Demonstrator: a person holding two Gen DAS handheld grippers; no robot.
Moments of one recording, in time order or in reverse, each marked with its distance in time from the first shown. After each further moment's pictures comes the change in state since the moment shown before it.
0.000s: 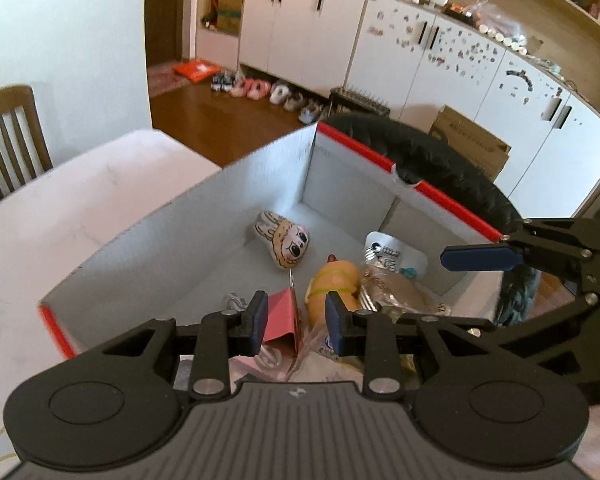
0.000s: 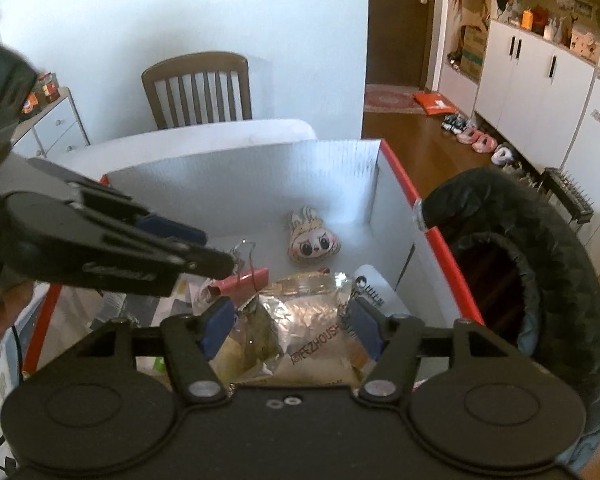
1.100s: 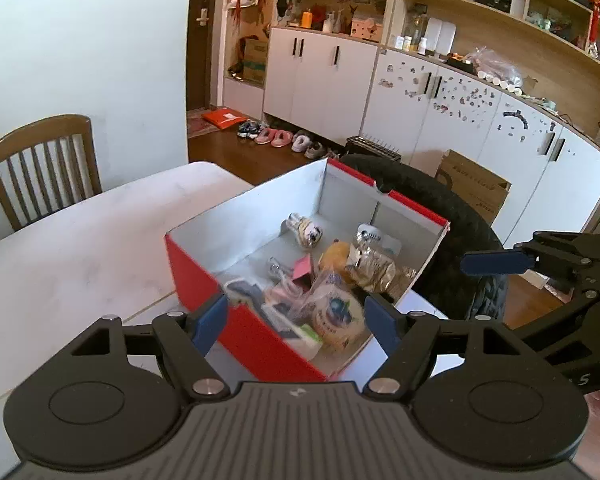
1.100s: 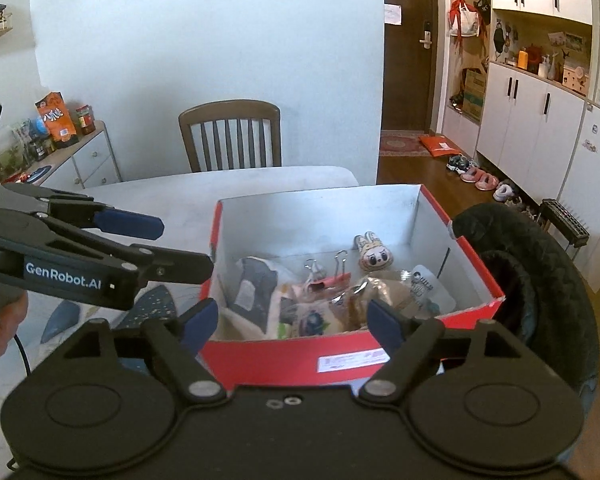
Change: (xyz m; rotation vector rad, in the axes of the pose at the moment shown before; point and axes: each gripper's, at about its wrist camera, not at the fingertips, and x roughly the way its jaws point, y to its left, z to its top) left arm -0.145 -0.001 -0.079 -0.028 -0.152 0.070; right arm -0.098 0.087 -0.034 0.004 -0.138 0.016
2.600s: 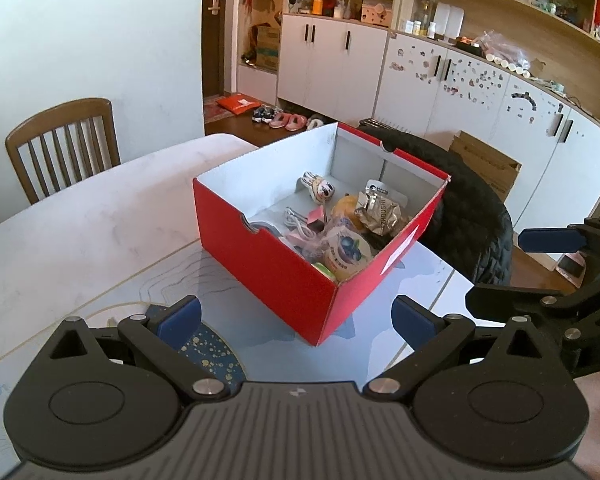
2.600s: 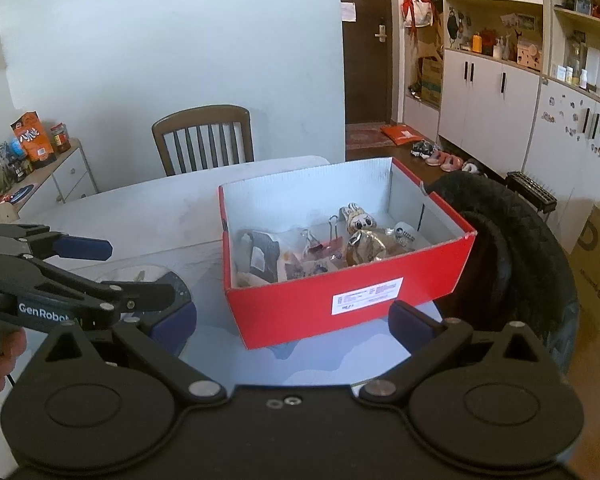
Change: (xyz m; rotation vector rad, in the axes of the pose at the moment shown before) left arm -0.035 -0.001 -0.047 0.006 0.038 0.043; right arm -0.042 0.034 -0.039 0.113 -0.013 -0.098
